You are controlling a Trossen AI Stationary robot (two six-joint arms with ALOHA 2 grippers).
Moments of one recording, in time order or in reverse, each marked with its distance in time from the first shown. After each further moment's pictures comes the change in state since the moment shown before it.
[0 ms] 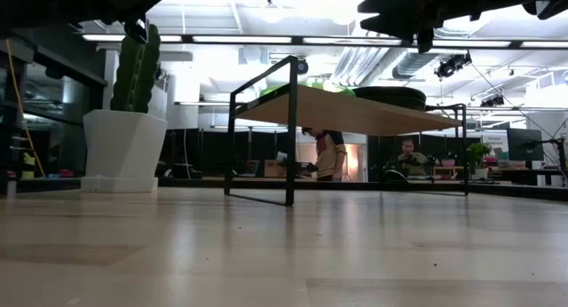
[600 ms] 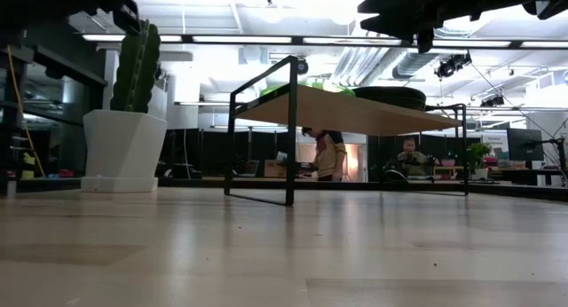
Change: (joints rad) left arm -0.178 -0.001 -0.062 0.142 -0.042 0.007; right arm 0.000 0.000 0.000 -0.003 0.000 0.000
